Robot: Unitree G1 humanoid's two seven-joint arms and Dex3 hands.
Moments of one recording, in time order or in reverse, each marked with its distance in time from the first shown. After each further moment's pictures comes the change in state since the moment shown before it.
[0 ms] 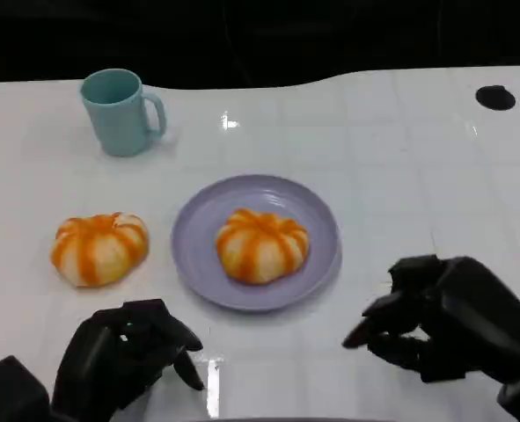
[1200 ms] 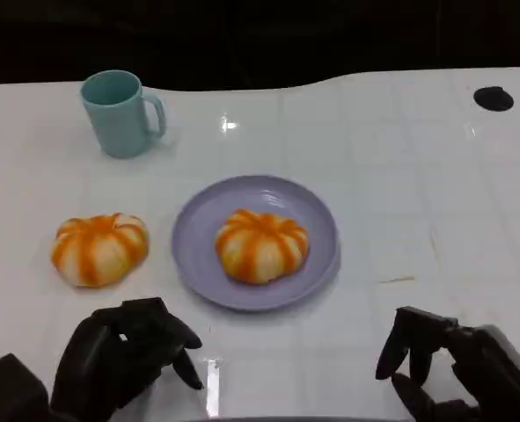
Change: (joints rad) left arm -0.003 0.003 0.003 0.000 -0.001 0.012 0.000; right arm 0.189 0.149 -0.086 0.094 0.259 -0.081 0.090
